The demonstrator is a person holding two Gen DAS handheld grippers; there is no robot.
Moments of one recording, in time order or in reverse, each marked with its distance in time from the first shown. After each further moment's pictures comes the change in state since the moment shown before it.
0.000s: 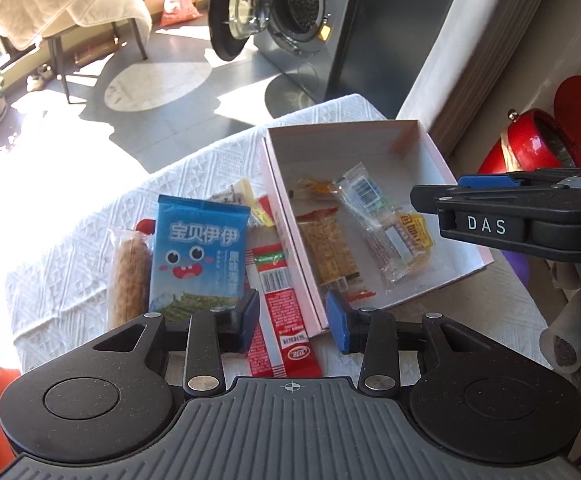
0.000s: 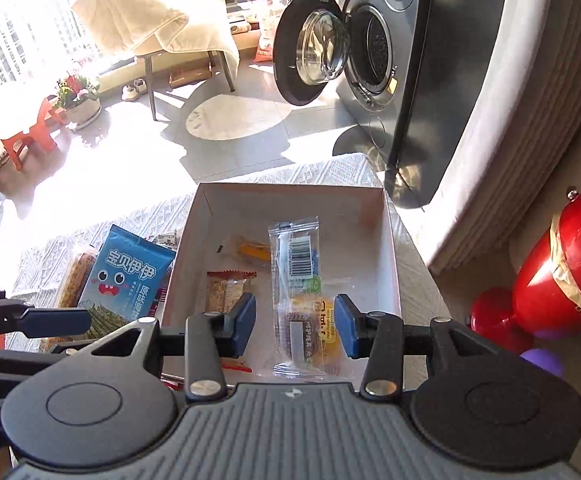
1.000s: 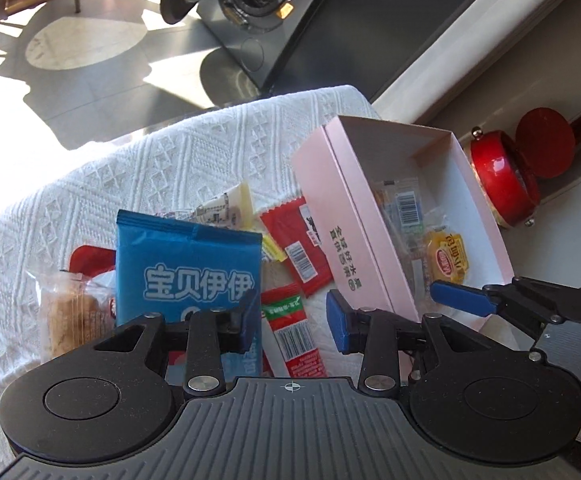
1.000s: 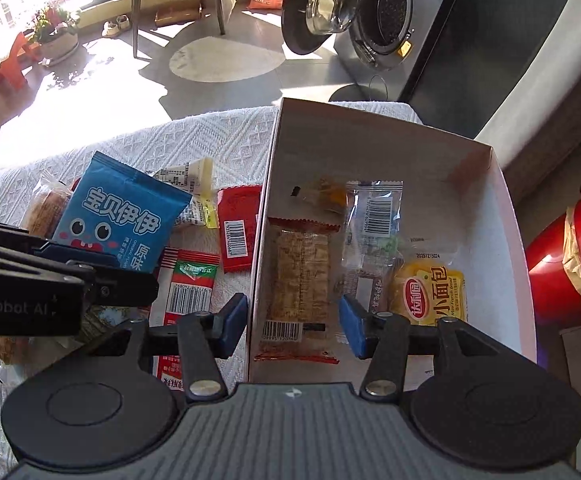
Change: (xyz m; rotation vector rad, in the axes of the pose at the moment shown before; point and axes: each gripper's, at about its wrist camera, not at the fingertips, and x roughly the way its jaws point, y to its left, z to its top) left arm 0.112 0.080 0.047 -0.023 0.052 -0.337; right arm 0.075 0.077 -0.025 -0.065 0.141 -0.140
